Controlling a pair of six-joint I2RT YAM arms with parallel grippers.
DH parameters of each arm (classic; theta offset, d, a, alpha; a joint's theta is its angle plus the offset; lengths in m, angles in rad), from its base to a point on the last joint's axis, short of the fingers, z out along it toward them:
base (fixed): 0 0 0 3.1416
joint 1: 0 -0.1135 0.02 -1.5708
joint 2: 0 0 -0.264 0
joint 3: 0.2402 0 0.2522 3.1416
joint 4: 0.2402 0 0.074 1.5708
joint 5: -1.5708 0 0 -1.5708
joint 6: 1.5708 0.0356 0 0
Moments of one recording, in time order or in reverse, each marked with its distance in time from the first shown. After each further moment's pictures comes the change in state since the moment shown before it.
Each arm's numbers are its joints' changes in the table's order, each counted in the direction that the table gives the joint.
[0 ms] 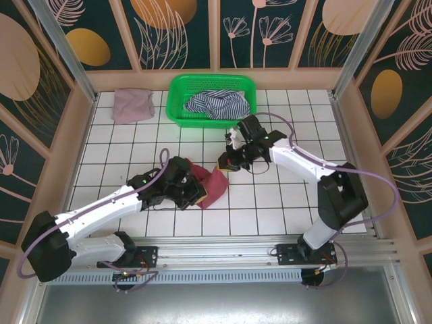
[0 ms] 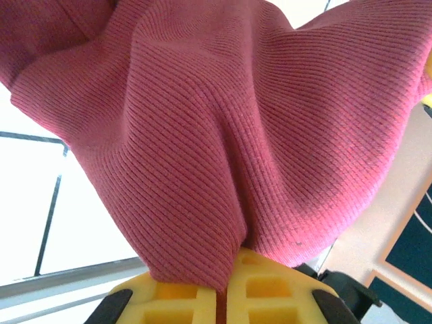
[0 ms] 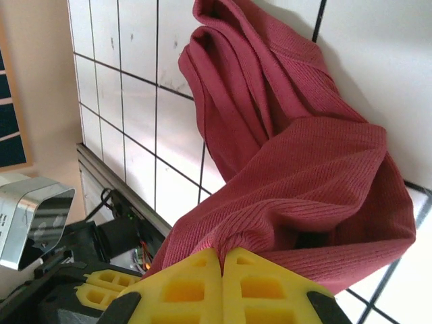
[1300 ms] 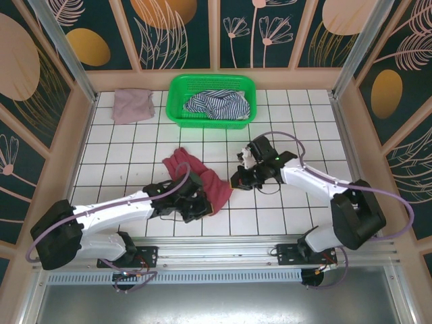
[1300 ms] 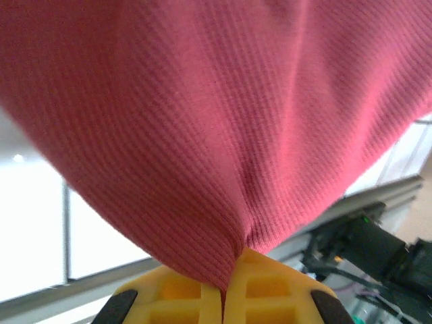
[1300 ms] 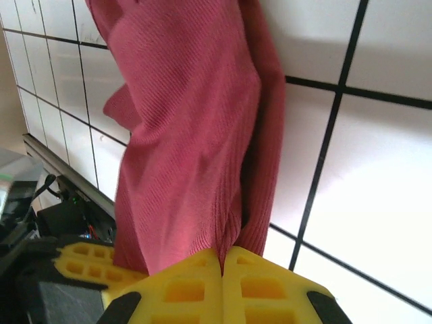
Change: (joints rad) left arm 0.182 -0.109 -0.077 -0.117 0.010 0.053; right arm 0.004 0.229 -0.332 -0.030 -0.080 -0.006
